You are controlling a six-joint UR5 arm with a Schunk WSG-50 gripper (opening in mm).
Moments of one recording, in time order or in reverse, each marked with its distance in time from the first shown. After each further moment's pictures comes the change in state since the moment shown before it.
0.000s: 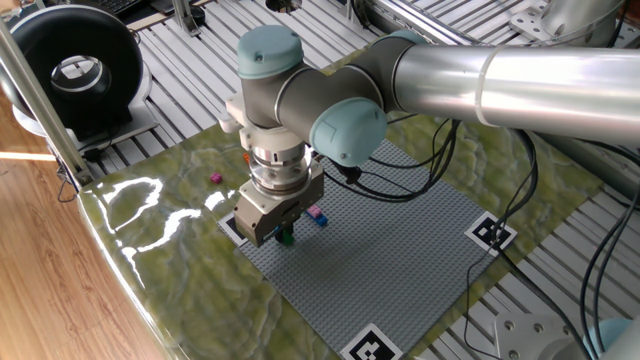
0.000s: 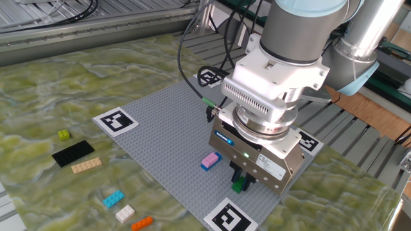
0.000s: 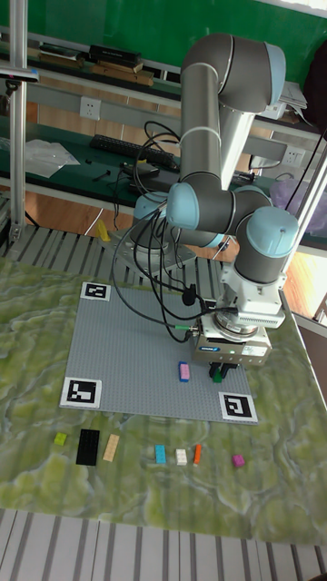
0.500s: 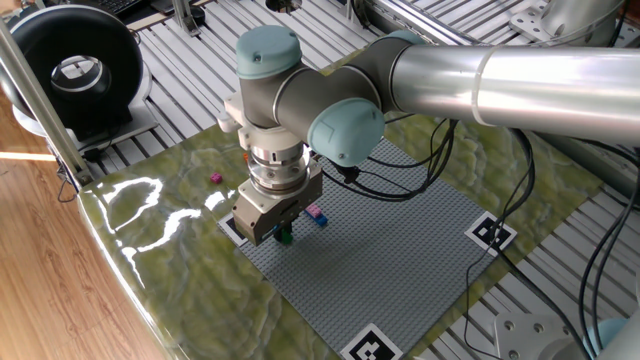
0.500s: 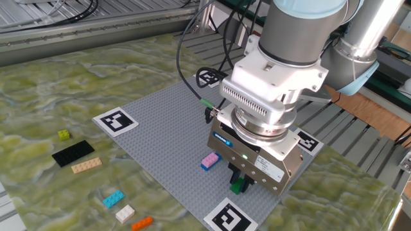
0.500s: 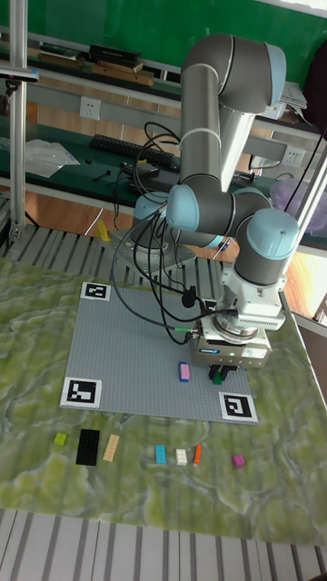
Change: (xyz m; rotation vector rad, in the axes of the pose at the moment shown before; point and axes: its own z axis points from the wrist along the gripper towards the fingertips) arm -0.003 -0.002 0.003 0.004 -0.003 -0.001
